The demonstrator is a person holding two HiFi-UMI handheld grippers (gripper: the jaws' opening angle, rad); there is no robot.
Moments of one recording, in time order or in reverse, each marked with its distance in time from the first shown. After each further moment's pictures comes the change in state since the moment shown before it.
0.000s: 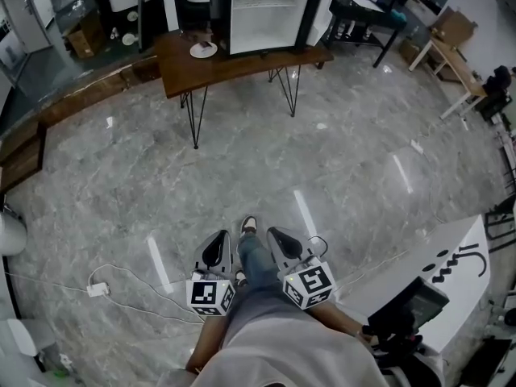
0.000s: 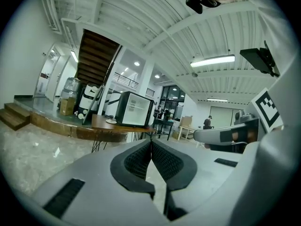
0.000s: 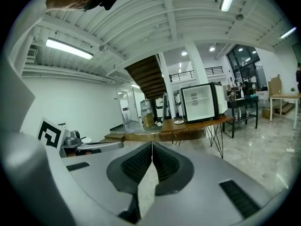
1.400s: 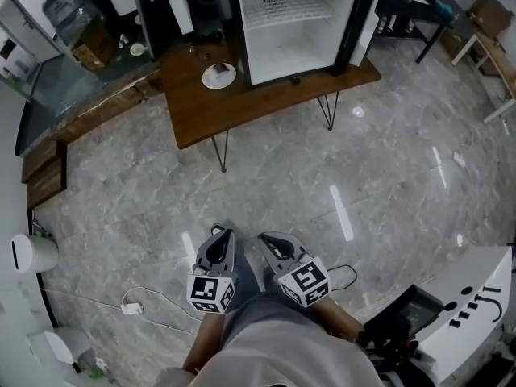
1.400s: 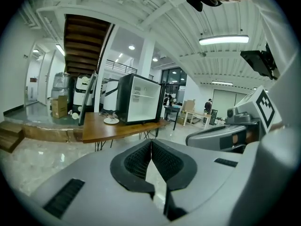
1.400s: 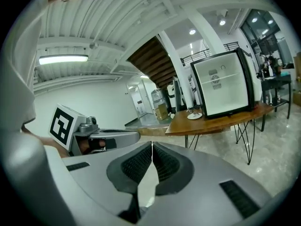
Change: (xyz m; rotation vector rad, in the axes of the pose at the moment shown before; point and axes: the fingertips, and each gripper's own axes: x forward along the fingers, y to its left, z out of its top) left arm 0.439 0.189 0.095 0.092 0.198 0.009; right arm 0.401 -0.235 0.116 0.047 0.138 0.265
